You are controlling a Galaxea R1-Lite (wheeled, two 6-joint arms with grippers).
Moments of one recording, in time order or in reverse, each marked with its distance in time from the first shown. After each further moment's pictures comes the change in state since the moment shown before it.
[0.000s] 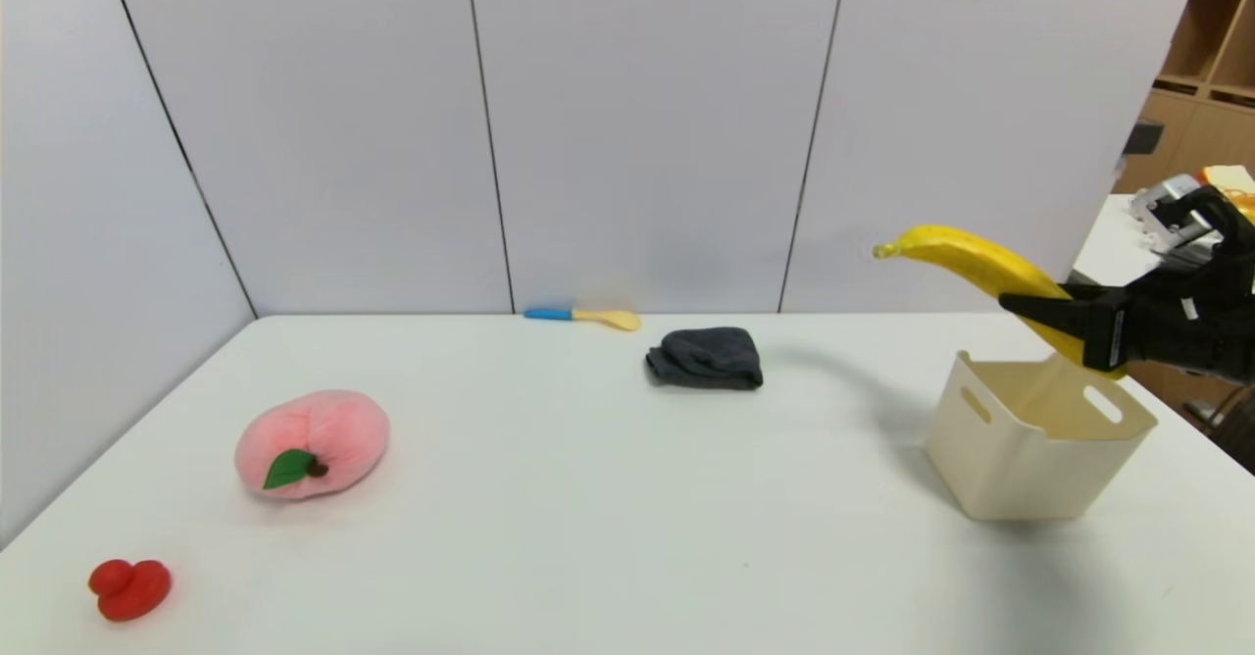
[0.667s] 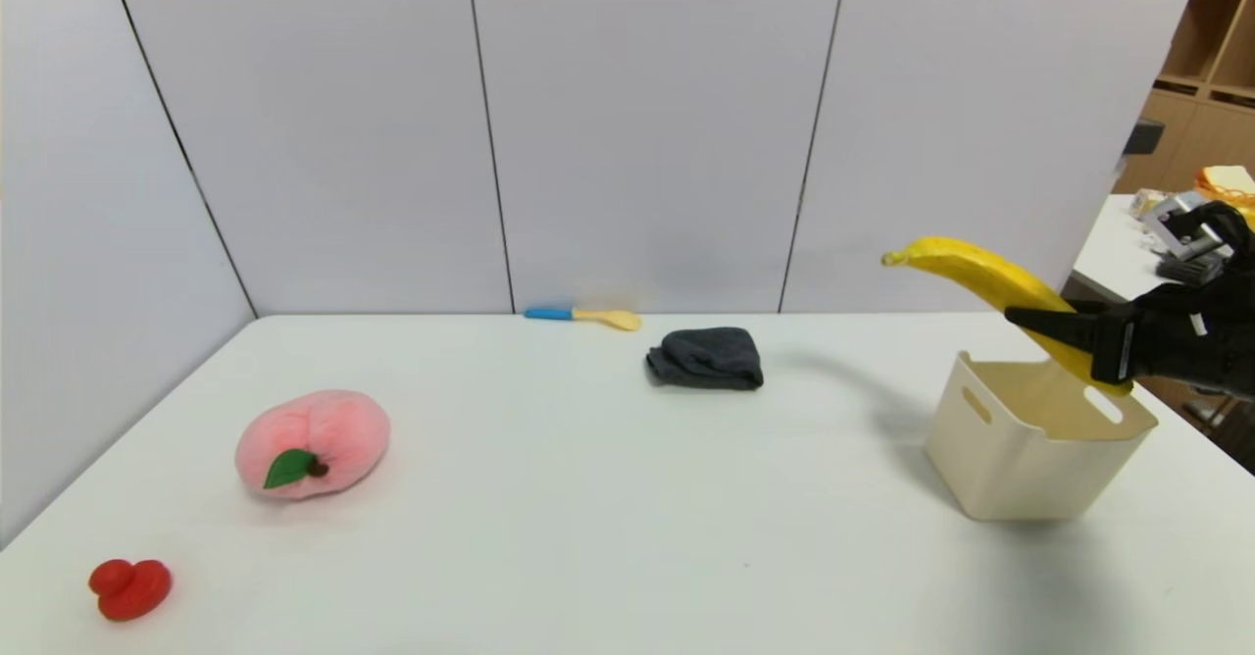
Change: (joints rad) left arm 0.000 0.000 0.000 0.000 0.000 0.000; right arm -0.022 -0.010 0.038 -0.006 0.025 0.038
